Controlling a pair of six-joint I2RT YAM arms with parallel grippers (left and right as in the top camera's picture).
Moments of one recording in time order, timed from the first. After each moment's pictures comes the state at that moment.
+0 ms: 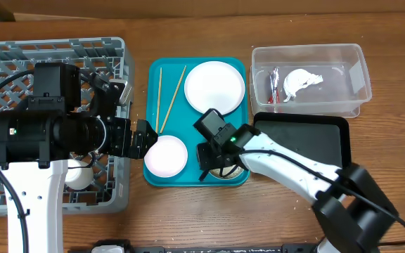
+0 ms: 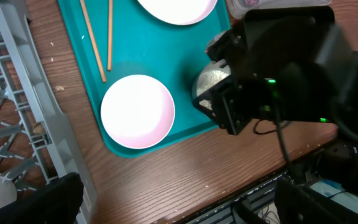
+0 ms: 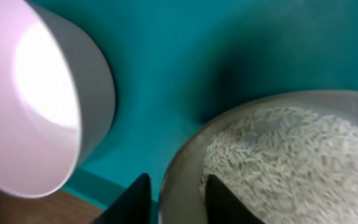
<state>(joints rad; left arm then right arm) 0.01 1.31 1.63 -1.55 0.43 0.14 0.79 1.80 1.15 -0.62 -0.15 0.62</state>
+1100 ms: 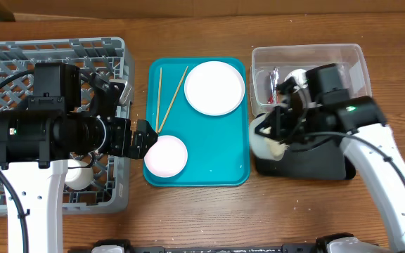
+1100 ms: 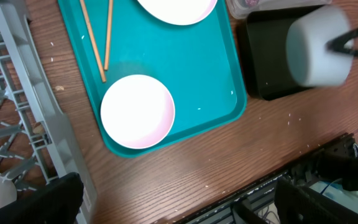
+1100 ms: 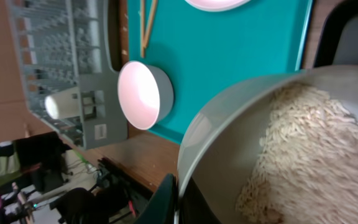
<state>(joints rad) 0.01 1.31 1.63 -1.55 0.43 0.14 0.16 1.42 1.24 -1.04 -0.71 0.28</state>
